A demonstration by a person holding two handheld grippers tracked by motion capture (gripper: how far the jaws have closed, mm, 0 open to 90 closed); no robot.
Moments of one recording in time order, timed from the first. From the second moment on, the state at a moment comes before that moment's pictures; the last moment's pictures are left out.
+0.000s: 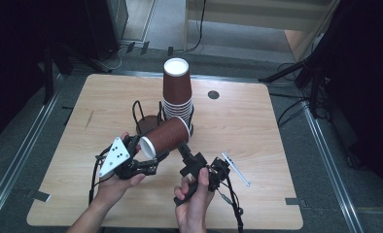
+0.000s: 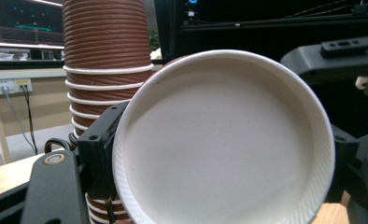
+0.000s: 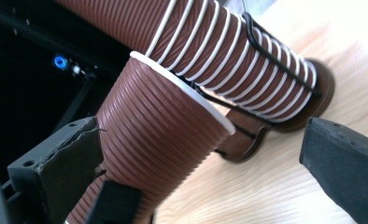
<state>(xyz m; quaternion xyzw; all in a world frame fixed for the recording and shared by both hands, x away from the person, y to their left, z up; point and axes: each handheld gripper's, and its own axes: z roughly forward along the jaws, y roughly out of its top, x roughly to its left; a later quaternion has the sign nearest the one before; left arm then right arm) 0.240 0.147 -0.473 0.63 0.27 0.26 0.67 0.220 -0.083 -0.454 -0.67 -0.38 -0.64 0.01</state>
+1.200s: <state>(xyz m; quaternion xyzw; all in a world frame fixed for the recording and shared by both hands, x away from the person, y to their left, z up) 0.236 0.134 -0.479 0.64 0.25 0.24 0.68 0.250 -0.075 -0.477 -0.69 -0.20 -0.65 0.25</state>
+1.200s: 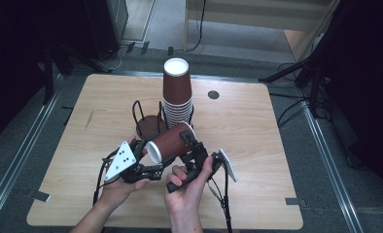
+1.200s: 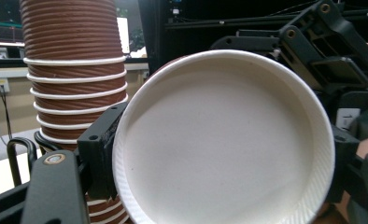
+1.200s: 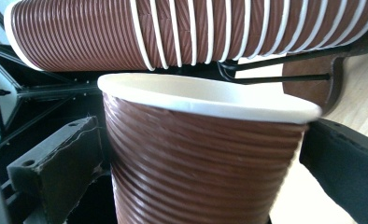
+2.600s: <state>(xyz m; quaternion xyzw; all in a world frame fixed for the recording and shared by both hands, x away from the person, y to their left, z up) 0.223 0.140 -0.480 0.64 0.27 0.24 0.68 0.257 -0.080 -0.479 -0.66 -0.23 -0.66 0.28</state>
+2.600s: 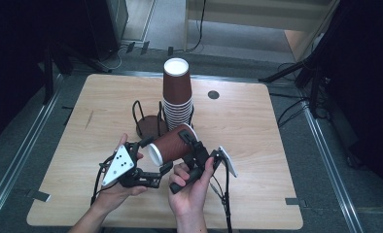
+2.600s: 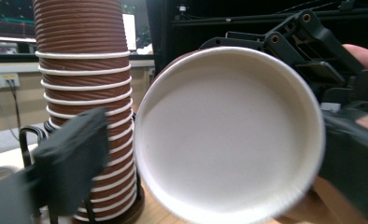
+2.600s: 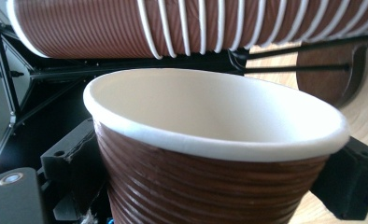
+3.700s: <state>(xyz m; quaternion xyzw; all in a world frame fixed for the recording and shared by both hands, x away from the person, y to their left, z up) 0.210 0.226 -0.520 0.62 0.41 0.26 0.62 0.266 -0.090 -0.434 -0.57 -0.41 -0.71 0.07</state>
